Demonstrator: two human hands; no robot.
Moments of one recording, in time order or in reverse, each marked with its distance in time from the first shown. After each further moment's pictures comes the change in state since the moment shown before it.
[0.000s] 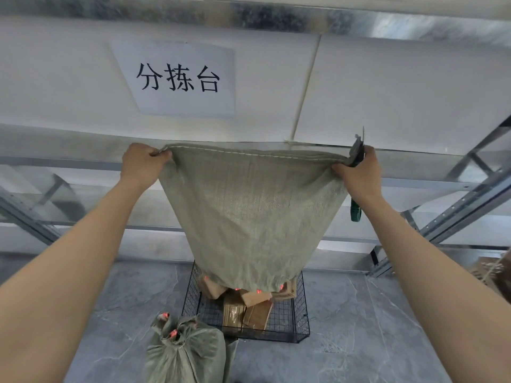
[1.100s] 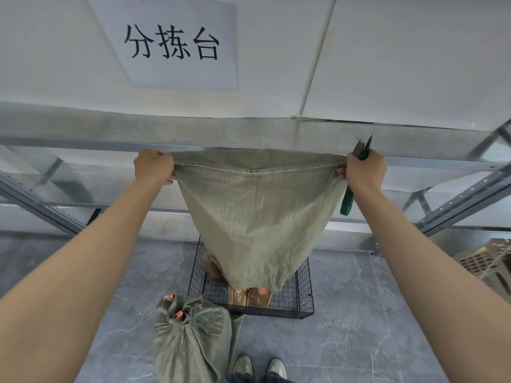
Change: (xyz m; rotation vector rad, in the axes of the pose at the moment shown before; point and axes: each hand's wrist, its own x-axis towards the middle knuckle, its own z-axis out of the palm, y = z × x) left_hand -0.001 -0.022 0.047 -0.090 -0.029 -0.355; right_hand -0.001 0.027 0.041 0.038 0.086 0.296
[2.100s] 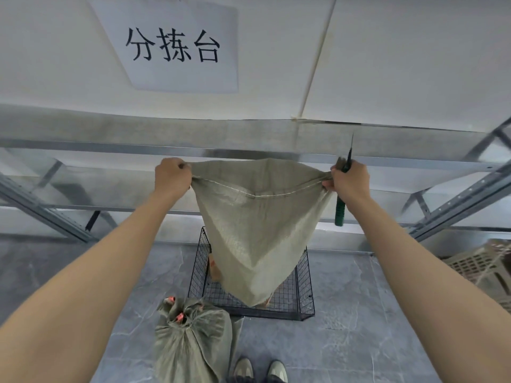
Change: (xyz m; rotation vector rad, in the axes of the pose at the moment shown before) left_hand -0.012 -0.015 0.026 0.062 -0.054 0.233; right_hand -0.016 0.010 0.009 -0.042 -0.178 0.029
